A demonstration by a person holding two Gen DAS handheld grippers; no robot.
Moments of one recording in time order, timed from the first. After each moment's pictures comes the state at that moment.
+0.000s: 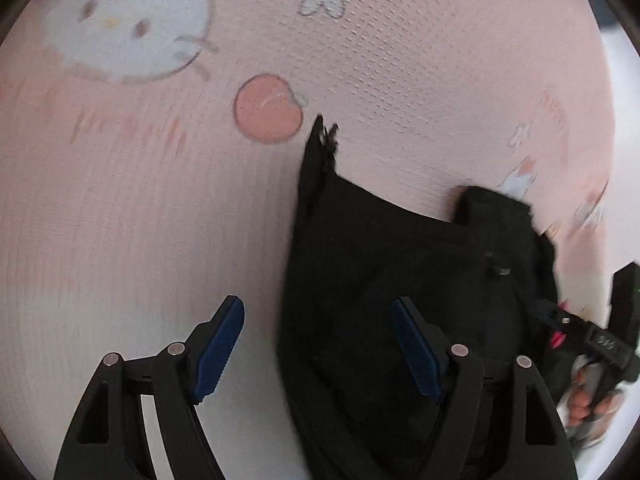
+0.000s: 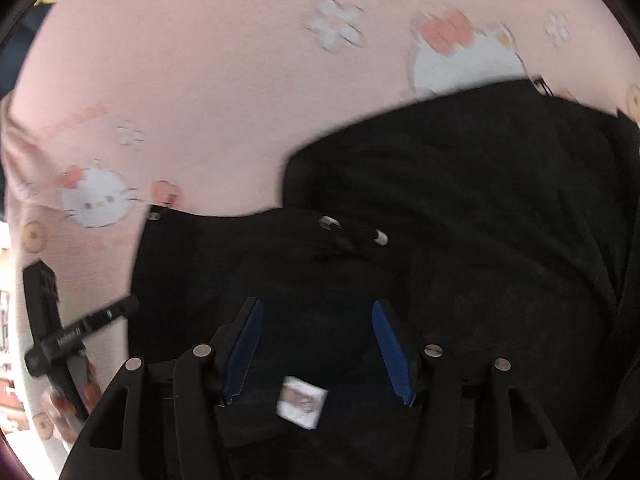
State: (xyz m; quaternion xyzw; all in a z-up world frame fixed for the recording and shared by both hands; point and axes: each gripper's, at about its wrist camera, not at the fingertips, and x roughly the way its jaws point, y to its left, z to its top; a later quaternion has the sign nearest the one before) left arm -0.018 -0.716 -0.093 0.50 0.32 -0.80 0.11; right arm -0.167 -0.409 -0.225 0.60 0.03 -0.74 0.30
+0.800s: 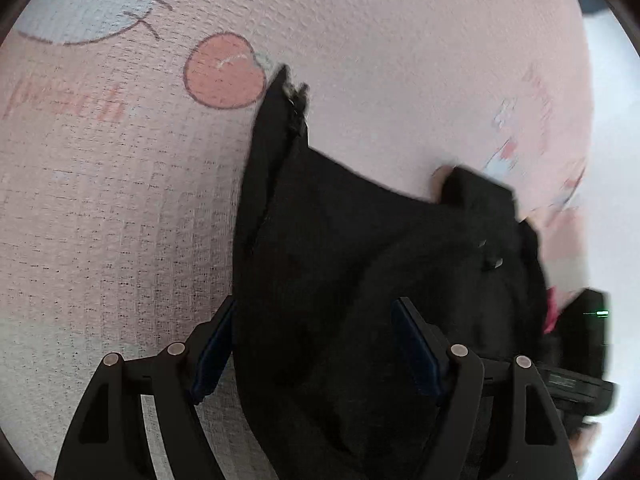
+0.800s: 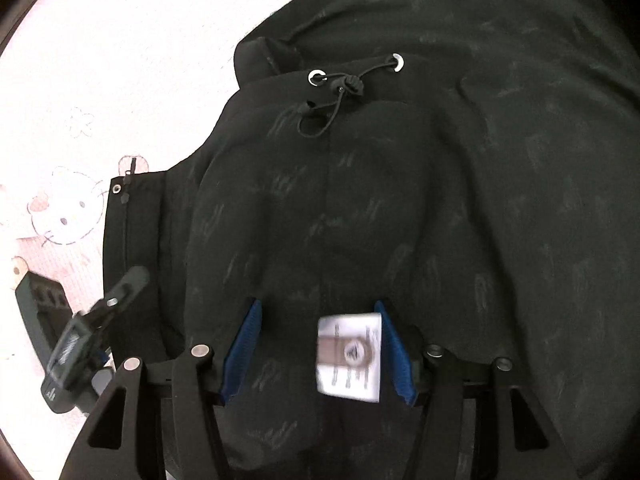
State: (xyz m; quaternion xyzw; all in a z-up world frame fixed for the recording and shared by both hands) left arm -0.029 -0.691 -0.125 0.47 0.34 -0.81 0.05; right arm -0.129 -0.420 -0.297 0.67 -0.07 -0.70 0.25
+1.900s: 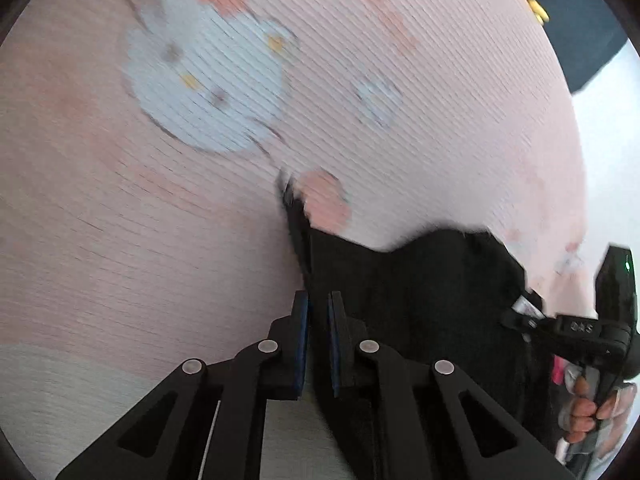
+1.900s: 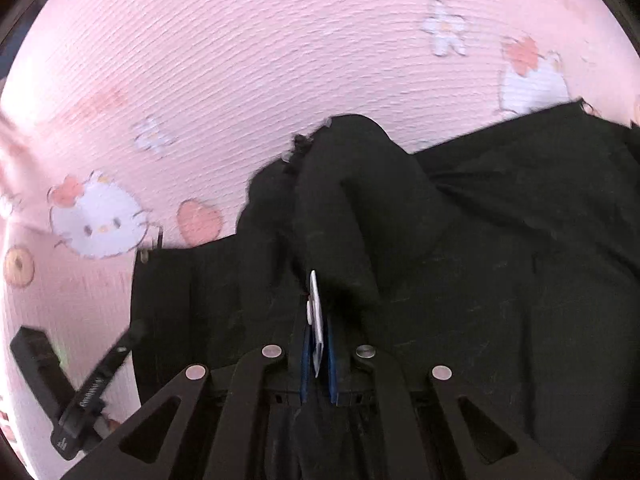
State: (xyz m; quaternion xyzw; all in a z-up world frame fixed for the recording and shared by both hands) left arm 0.045 -0.806 -0.076 0.33 0.34 -0.87 0.15; right arm -0.134 -0.517 -0.207 0.56 0.01 -0.78 0.28
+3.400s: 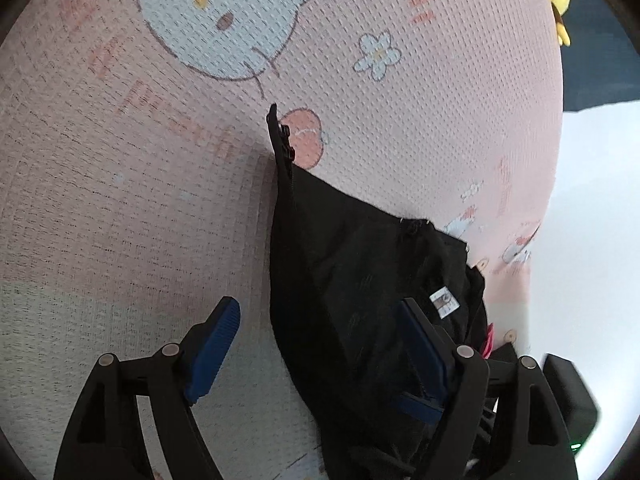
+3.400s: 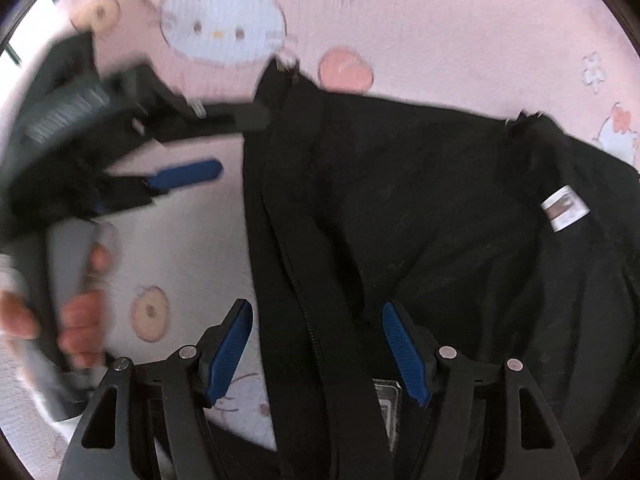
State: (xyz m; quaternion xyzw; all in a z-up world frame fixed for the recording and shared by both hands) left arm 0.037 -0.805 -0.089 0.41 0.45 -0.79 0.02; right arm -0.002 -0.597 -0.235 0.56 0.23 -0.71 0.37
